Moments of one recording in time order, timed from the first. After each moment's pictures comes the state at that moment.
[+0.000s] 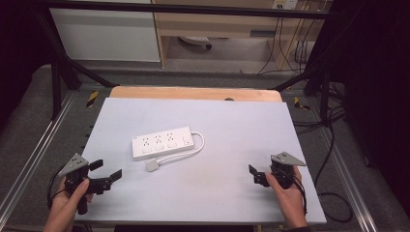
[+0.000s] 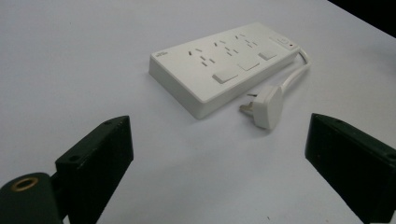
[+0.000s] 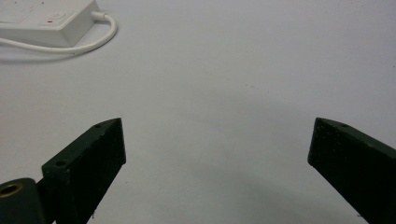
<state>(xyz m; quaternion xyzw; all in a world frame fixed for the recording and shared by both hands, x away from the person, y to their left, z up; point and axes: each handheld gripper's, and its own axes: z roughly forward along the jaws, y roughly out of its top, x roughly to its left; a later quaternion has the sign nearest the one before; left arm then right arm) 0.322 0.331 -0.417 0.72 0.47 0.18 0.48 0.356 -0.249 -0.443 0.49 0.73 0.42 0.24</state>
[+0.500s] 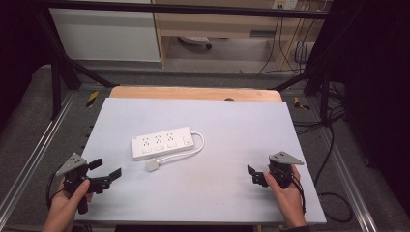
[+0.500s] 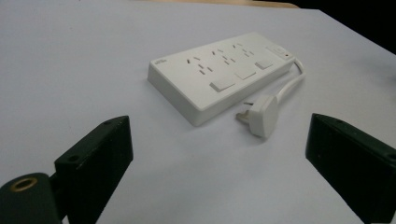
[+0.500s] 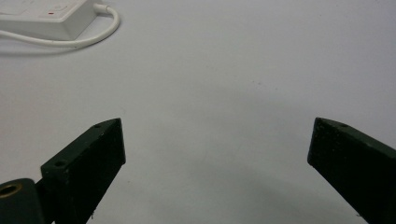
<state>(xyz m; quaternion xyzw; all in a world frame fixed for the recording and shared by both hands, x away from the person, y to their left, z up) 0.322 0.332 -0.414 0.71 0.48 0.18 0.49 0.358 -0.246 -0.444 0.48 0.73 0.42 0.23</state>
